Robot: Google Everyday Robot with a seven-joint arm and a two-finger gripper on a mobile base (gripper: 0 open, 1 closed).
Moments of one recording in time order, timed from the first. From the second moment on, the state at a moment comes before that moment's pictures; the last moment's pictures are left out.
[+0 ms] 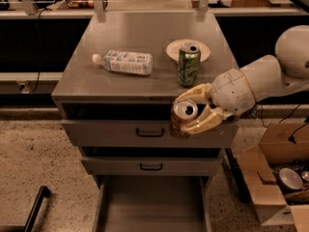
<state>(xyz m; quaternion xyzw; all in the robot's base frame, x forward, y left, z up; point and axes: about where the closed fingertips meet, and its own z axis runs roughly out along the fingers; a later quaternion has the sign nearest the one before) 0.468 -0.080 0.854 -0.70 0.53 0.31 0.36</state>
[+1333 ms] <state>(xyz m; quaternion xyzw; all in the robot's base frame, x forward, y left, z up) 0.557 -0.148 0.915 -0.58 0.69 0.33 0.28</state>
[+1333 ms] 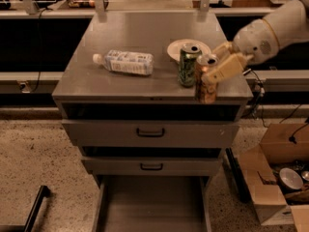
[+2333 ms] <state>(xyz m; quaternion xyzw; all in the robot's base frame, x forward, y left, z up) 0.625 -0.209 0.986 -0.52 0.72 0.26 0.37</state>
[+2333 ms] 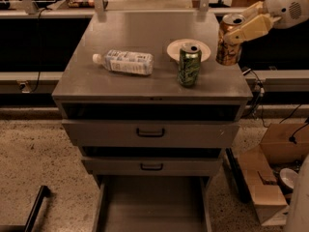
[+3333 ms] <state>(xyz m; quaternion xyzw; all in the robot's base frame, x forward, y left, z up) 0.612 -0.230 0.927 -0.46 0.75 0.29 0.38</state>
